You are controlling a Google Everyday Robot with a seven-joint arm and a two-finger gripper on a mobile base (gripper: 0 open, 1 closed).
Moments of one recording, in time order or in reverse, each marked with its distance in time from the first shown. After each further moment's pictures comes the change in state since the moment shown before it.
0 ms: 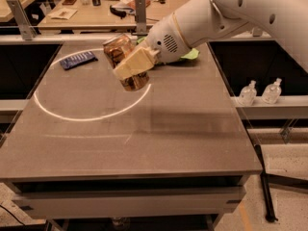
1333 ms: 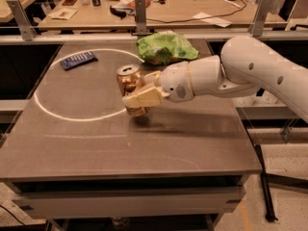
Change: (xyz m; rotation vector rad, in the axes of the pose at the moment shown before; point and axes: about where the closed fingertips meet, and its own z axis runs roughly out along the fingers) arm 0.068 -0.002 0.033 -0.016 -0.252 -0.042
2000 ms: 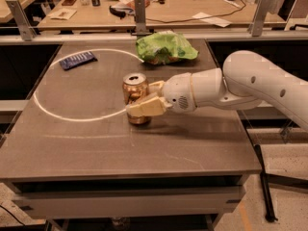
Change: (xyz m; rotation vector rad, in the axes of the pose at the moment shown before) arm 0.031 0.003 -0.001 0.022 0.006 0.028
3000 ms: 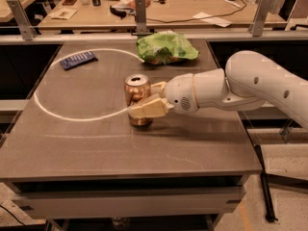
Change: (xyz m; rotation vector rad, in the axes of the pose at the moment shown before) arm 0.001 0.003 -0.005 0.006 0.006 -0.001
